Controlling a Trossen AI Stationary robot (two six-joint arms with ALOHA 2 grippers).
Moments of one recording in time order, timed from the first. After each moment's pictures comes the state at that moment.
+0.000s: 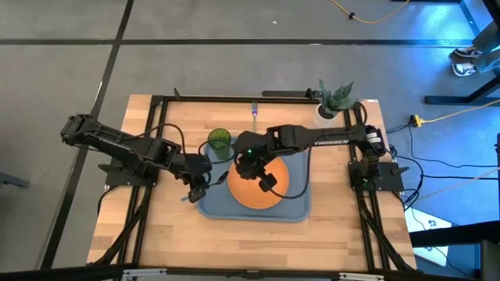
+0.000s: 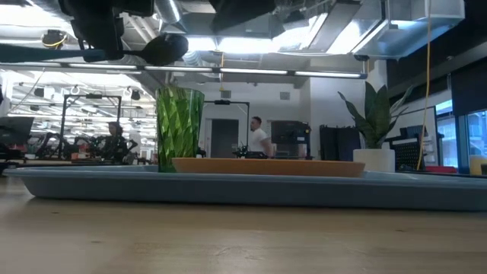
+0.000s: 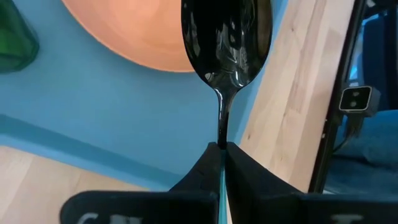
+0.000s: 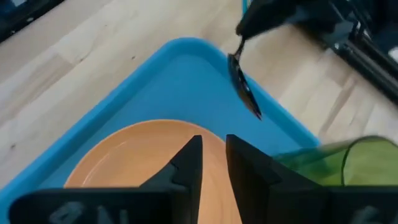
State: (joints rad) left arm -0.24 1.16 0.94 -0.71 0.06 -0.73; right arm 0.06 1.96 1.90 -0.87 -0.20 -0.63
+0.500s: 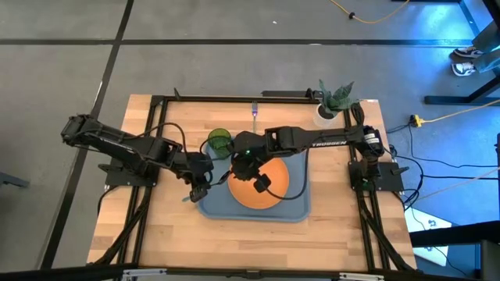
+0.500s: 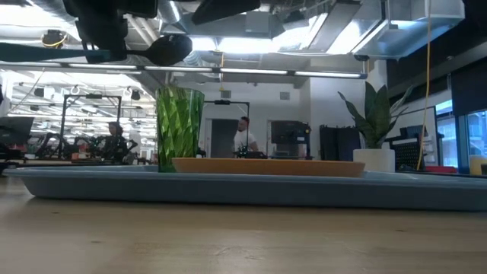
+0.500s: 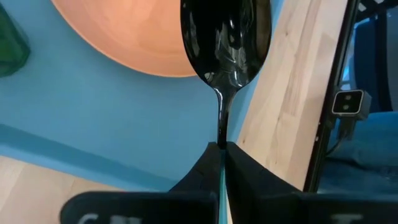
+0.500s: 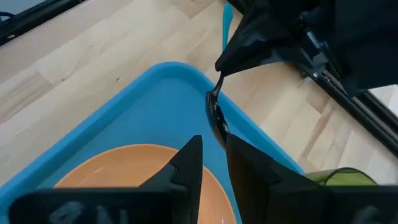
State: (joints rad) left arm -0.22 1.17 0.94 -0.69 0.09 -0.73; right arm 0.07 1.97 1.90 -0.76 -0.20 -0.66
